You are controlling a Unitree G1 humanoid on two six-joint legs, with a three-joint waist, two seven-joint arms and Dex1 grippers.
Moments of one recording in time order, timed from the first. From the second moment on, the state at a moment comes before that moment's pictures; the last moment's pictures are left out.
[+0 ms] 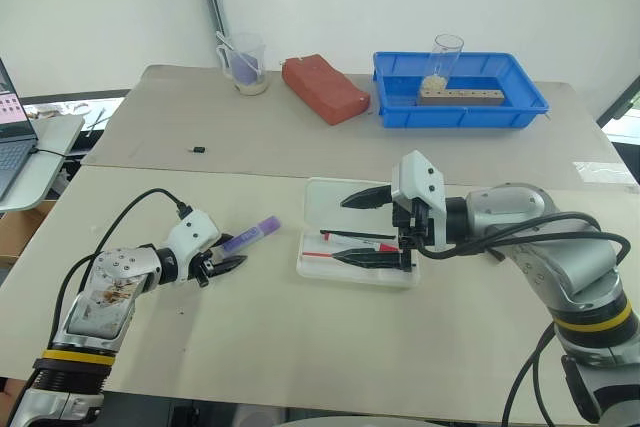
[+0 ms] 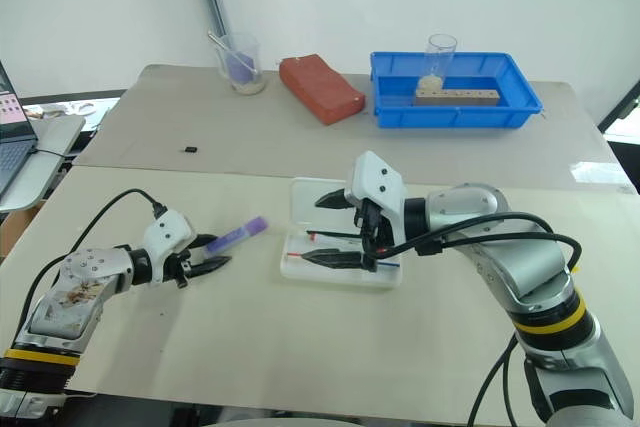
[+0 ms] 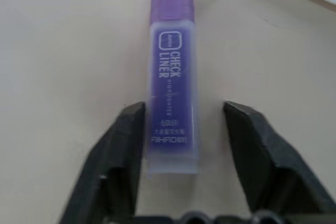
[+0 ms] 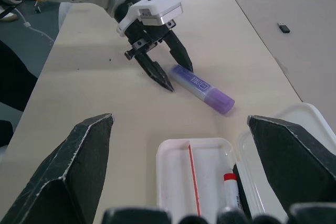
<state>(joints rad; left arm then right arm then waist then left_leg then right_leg) -0.15 0.72 0.00 0.00 -0.15 0.32 -0.92 -0.54 -0.72 0.20 -0.50 0.57 0.77 0.94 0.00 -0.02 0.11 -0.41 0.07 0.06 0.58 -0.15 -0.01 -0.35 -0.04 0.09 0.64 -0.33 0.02</state>
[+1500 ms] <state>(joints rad) -0.42 0.65 -0.39 -0.20 0.00 0.18 -1.11 -0.18 -0.90 0.01 -0.58 0.54 0.73 0.93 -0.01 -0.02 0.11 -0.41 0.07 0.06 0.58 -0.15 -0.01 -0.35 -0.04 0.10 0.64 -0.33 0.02</state>
